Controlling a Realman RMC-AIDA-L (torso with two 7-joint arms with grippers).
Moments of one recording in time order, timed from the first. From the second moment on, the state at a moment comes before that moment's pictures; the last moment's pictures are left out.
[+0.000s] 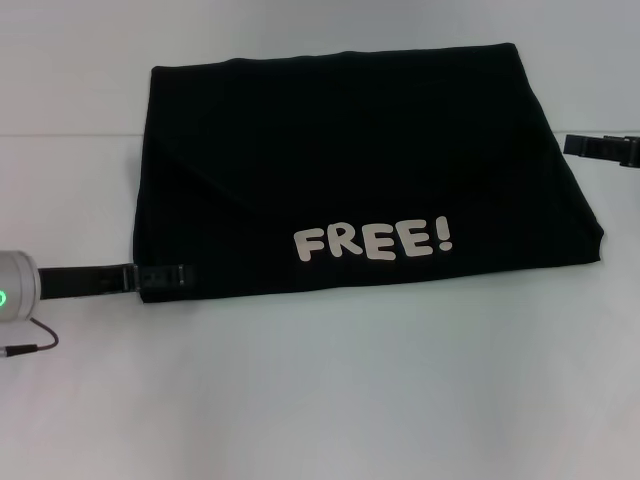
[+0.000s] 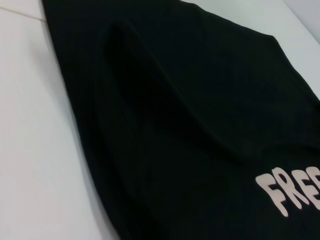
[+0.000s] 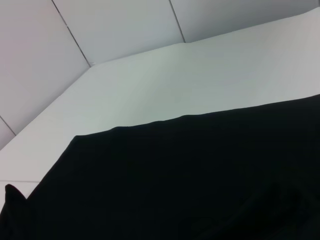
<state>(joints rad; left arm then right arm) -0.57 -2.06 0.62 0.69 2.29 1.20 -2.14 0.70 1.95 -0.45 -0.65 -2.23 -1.17 1.94</state>
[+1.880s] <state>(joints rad) -0.57 -2.03 0.68 0.71 2.33 1.18 -2.09 0.72 1.94 -0.47 -0.65 -2.56 -1.14 2.16</state>
